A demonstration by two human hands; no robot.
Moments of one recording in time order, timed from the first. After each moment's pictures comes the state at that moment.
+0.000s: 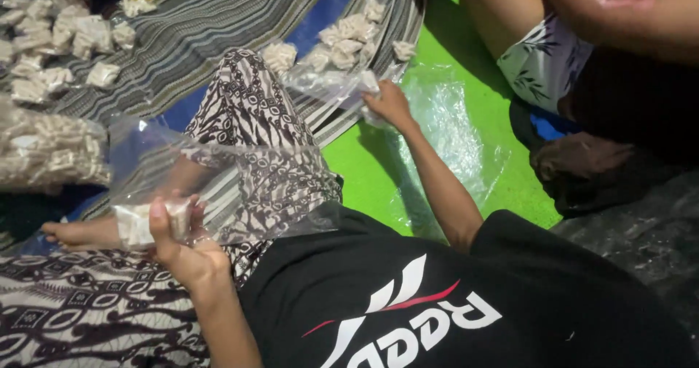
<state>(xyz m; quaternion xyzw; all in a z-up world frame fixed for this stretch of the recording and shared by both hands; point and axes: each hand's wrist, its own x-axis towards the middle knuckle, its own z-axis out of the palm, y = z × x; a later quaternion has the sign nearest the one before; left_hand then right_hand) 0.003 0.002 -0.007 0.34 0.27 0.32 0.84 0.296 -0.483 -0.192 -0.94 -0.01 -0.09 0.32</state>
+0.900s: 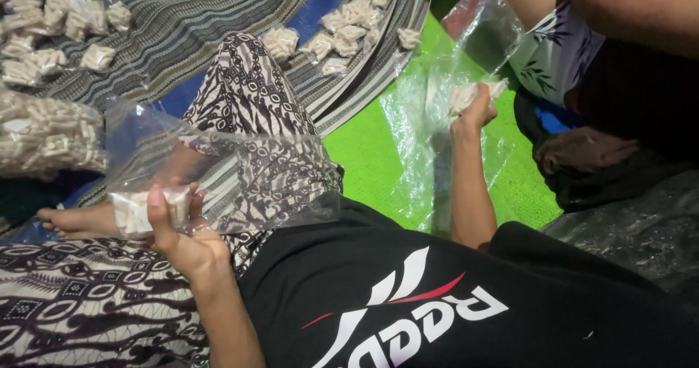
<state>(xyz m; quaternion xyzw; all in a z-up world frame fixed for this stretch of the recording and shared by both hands) 0.001 -0.003 0.004 0.34 0.27 0.31 0.85 0.215 -0.607 -0.156 -0.36 0.46 -0.43 0.69</state>
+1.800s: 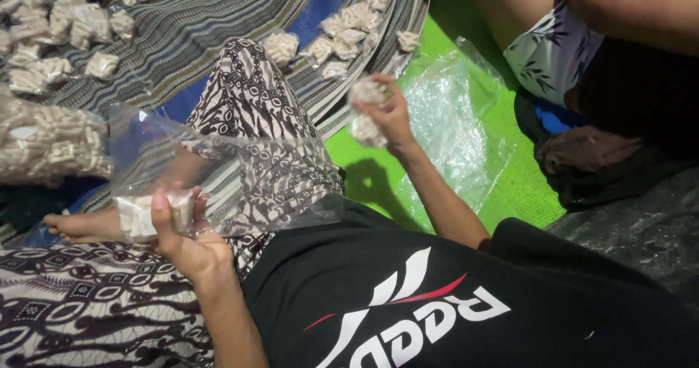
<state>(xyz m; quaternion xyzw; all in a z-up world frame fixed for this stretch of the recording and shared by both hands) 0.003 0.001 -0.003 0.35 0.27 0.31 0.84 0.157 -0.398 -0.049 -0.54 -0.01 -0.10 0.83</state>
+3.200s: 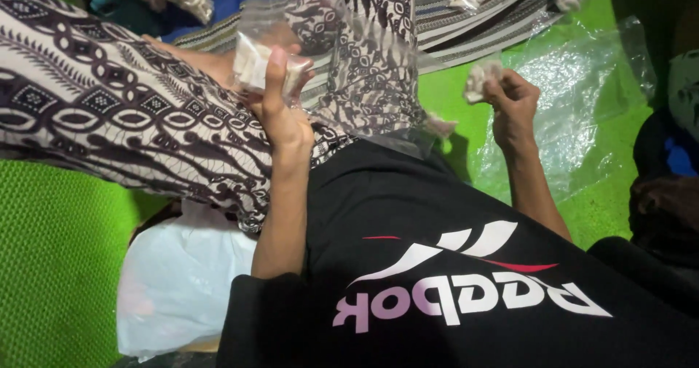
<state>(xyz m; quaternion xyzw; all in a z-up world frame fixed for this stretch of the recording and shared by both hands) 0.004 -0.028 0.025 0.36 0.21 0.38 0.83 0.111 -0.434 -0.088 -0.65 -0.04 0.02 0.75</state>
